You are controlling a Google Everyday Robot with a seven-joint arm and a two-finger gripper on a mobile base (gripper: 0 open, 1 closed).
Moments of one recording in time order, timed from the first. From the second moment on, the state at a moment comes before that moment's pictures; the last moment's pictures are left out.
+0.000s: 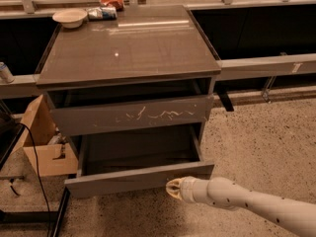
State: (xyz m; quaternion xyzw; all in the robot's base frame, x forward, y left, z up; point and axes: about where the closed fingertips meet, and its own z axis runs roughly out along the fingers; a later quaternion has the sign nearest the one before) arm 0.529 -0.072 0.373 -0.65 0.63 0.09 0.41
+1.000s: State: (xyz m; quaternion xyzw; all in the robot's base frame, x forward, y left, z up) arm 0.558 -0.070 0.378 -0.65 0.63 0.07 0.42
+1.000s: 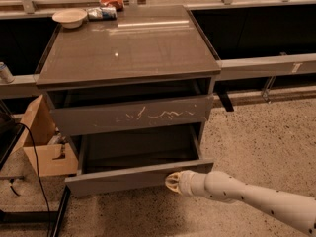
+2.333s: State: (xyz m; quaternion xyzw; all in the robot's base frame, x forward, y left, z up) arm 0.557 -0.069 0.378 -0.65 0.63 0.07 0.42
